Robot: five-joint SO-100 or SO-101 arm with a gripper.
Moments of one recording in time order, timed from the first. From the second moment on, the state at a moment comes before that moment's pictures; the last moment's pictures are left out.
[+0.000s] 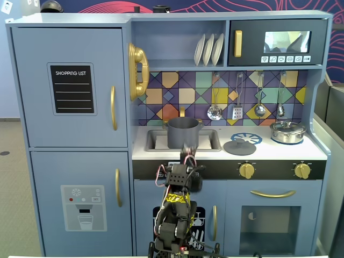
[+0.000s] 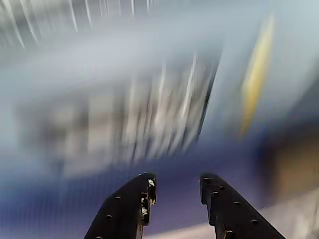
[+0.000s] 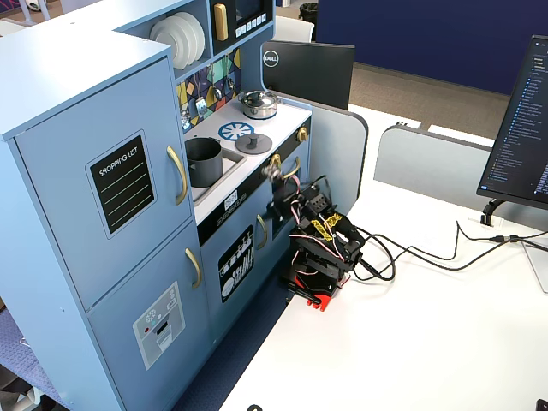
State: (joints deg) arm 13.3 182.3 149.2 71.0 -93.1
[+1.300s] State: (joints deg) arm 36.2 131.5 139.1 -13.3 -90.5
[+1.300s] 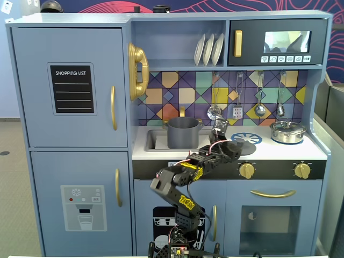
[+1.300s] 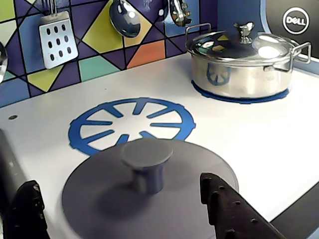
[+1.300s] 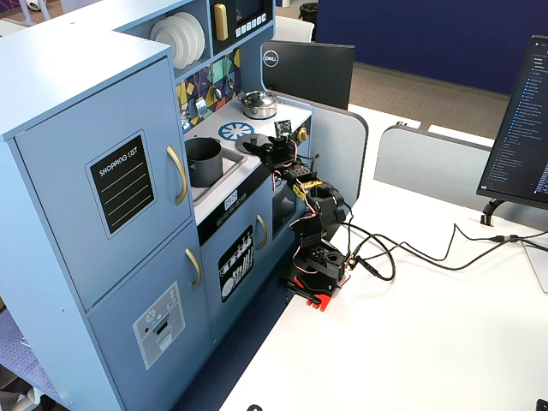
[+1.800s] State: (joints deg) arm 36.7 112.9 128.0 -18.0 -92.0
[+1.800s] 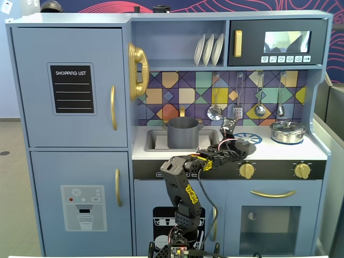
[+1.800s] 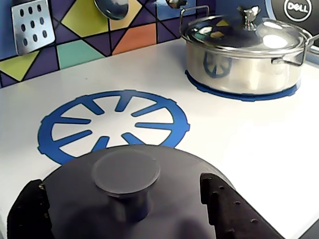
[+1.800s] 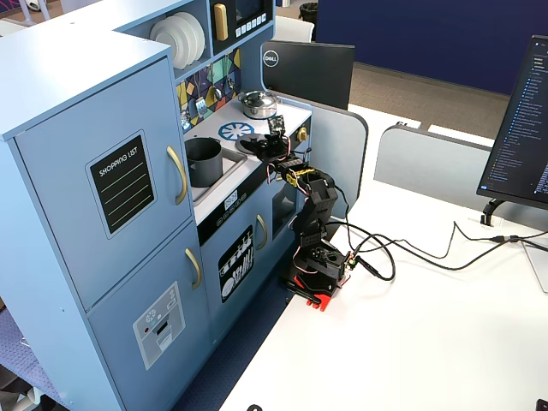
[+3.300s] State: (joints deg) arm 31.8 109.8 113.8 -11.1 -92.0
